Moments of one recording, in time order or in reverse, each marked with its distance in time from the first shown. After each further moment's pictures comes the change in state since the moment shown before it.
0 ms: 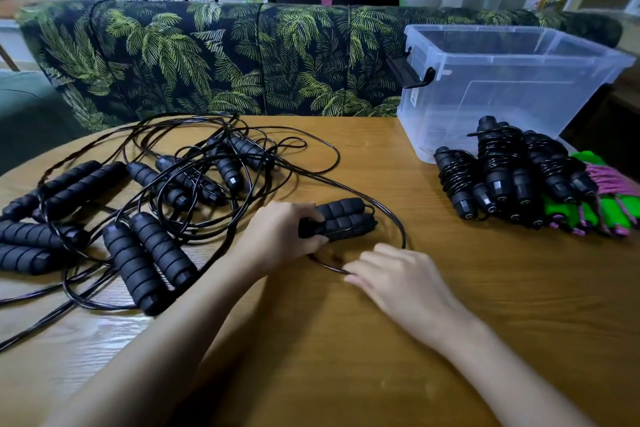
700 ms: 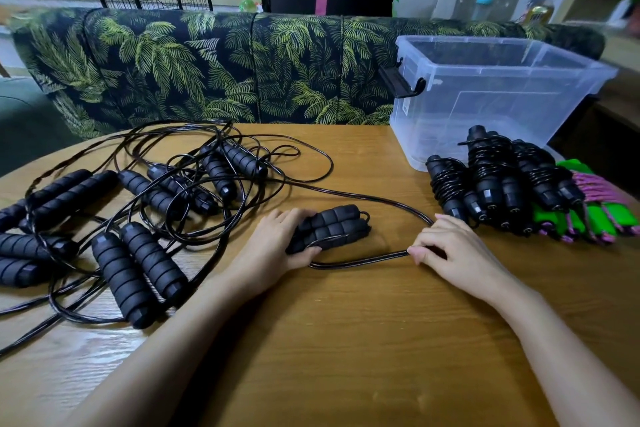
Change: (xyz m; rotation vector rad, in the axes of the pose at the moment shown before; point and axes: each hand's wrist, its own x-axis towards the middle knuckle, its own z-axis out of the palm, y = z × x) left_hand -0.008 -0.007 0.008 -0.056 -0.015 0.136; right_hand -0.025 0.104 -0.013 0.242 -0.254 0.405
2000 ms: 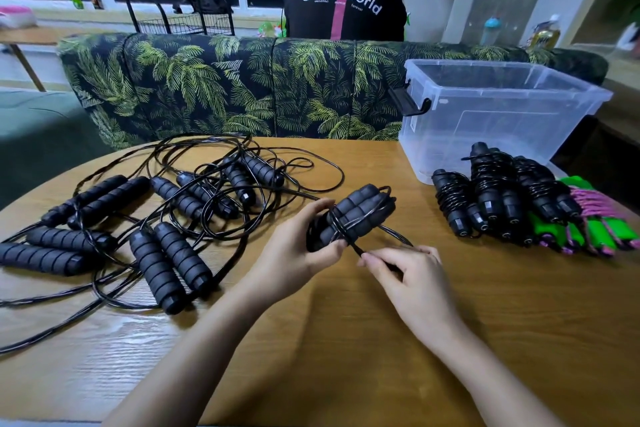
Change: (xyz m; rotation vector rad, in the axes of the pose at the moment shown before) left_hand -0.025 0.052 -0.026 -0.589 0.158 -0.125; right_hand -0.021 -0.119 0.015 0.271 0.374 0.027
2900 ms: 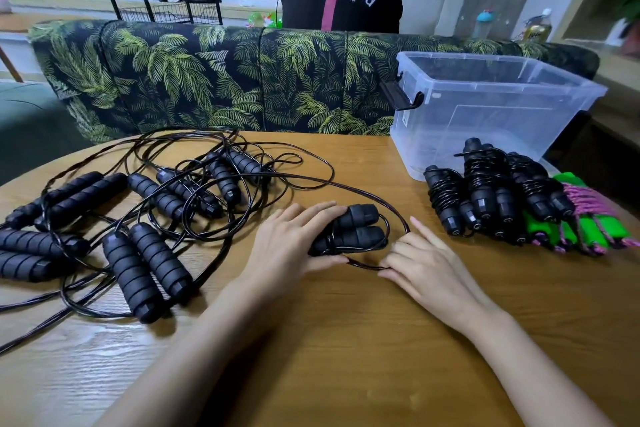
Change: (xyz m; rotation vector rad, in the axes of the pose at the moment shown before) left_hand 0.034 -0.053 0.017 0.849 0.176 0.574; right_hand 0.022 0.083 -0.011 -0.481 -0.073 -0.560
